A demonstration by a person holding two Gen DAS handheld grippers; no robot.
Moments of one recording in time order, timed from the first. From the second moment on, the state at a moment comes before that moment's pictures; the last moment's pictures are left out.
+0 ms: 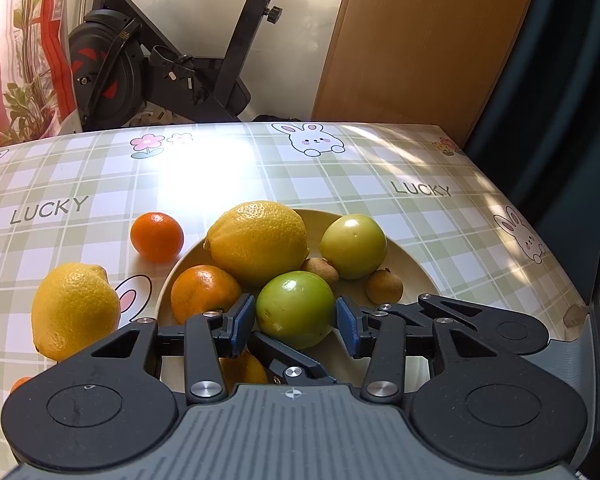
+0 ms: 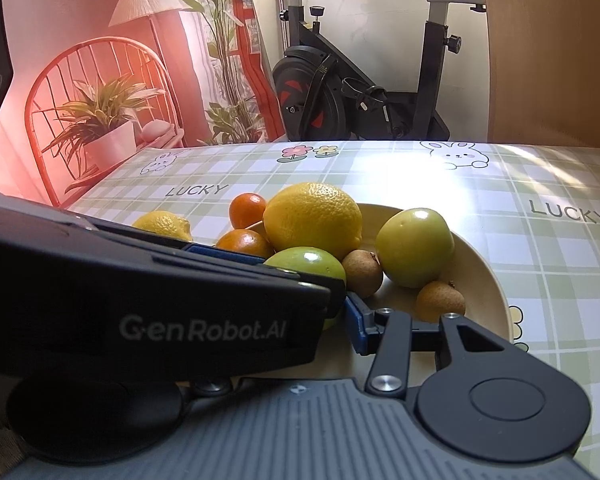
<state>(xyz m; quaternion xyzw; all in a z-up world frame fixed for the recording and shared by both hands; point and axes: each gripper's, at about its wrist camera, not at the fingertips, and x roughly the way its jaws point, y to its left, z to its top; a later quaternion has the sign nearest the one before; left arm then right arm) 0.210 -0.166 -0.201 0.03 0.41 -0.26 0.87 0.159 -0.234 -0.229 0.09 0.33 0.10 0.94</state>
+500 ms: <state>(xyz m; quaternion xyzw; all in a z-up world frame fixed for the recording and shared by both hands) 0.196 -0.149 -0.176 0.00 0.38 -0.28 0.88 0.143 -0.235 -0.218 0.09 0.33 0.09 0.94</state>
